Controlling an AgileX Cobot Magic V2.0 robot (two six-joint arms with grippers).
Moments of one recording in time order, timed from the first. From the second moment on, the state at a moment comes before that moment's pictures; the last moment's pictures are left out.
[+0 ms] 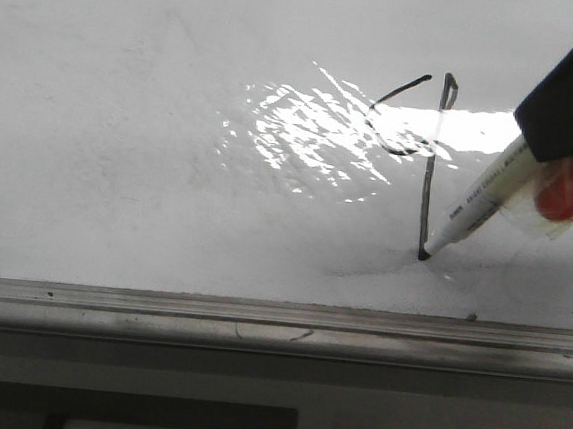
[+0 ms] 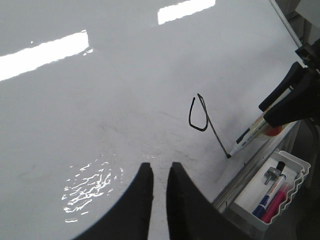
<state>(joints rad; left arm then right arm) -0.45 0.49 -0.56 -0.89 0.53 0.96 0.96 0.94 -0.74 -0.58 0.78 0.74</state>
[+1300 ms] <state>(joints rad) -0.45 0.77 -0.56 -1.18 0.83 1.44 1.14 1.05 -0.97 -0.41 0.81 0.16</state>
